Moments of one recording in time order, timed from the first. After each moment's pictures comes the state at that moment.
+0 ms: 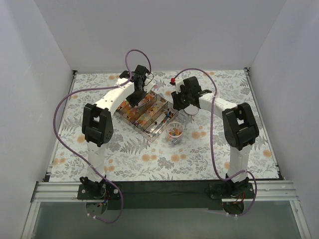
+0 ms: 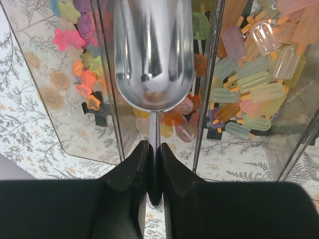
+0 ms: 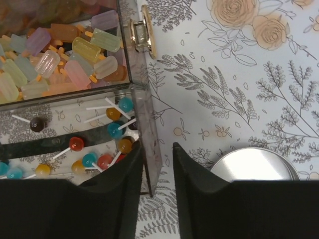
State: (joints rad) left arm -0.44 2.11 1.92 -1.08 -0.17 0.34; right arm 0.45 1.96 1.39 -0.24 -0.30 -0.11
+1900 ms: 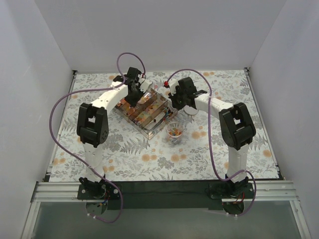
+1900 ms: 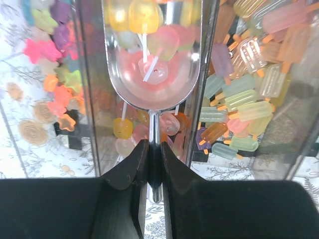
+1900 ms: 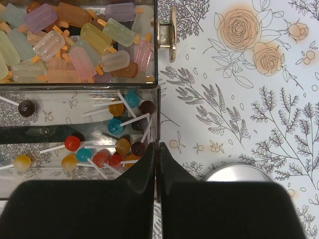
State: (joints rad) left arm -0.37 2.07 1.75 -0.84 0.00 0.36; right arm 0.51 1.99 1.43 -0.24 -0.23 -0.26
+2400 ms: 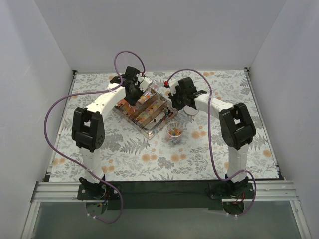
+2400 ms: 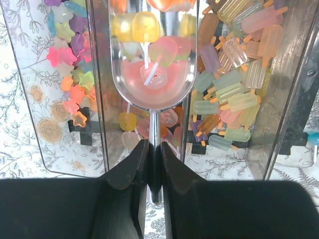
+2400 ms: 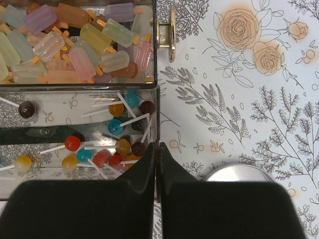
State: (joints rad) left arm -0.38 1.96 1.68 -0.79 0.01 0.40; right arm 0.51 1.99 1.43 -0.24 -0.23 -0.26
